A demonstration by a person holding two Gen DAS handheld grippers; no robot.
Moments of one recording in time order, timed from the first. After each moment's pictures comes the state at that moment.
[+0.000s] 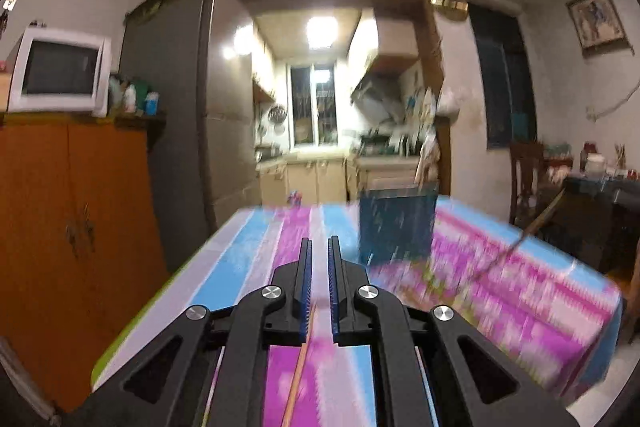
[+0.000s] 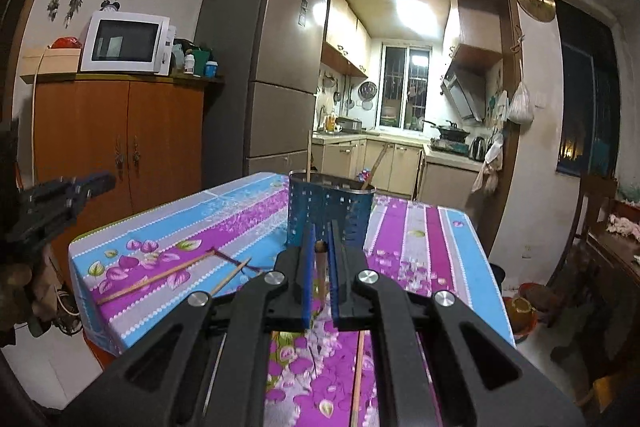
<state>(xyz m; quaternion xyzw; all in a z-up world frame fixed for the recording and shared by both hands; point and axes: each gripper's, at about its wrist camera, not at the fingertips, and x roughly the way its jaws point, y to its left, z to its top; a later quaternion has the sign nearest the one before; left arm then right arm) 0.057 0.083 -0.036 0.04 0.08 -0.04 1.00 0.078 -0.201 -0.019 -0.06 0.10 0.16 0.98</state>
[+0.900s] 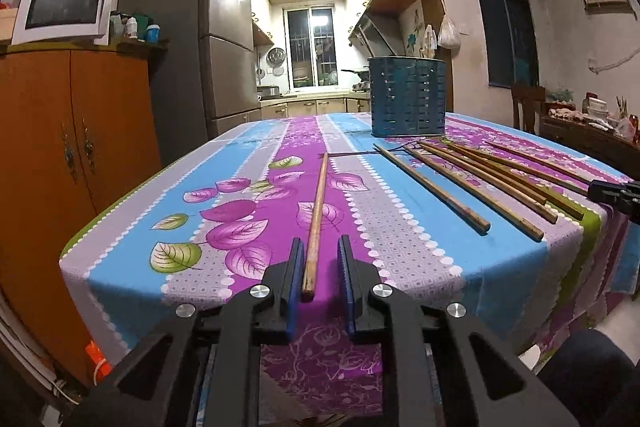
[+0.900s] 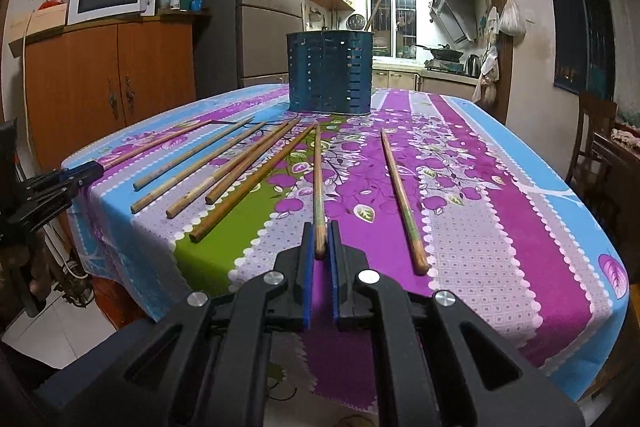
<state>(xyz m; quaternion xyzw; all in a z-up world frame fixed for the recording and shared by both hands) 0.042 0.110 -0.164 0.05 0.16 -0.04 0.98 0.052 -0.199 -0.170 -0.02 0.21 0.15 0.97</state>
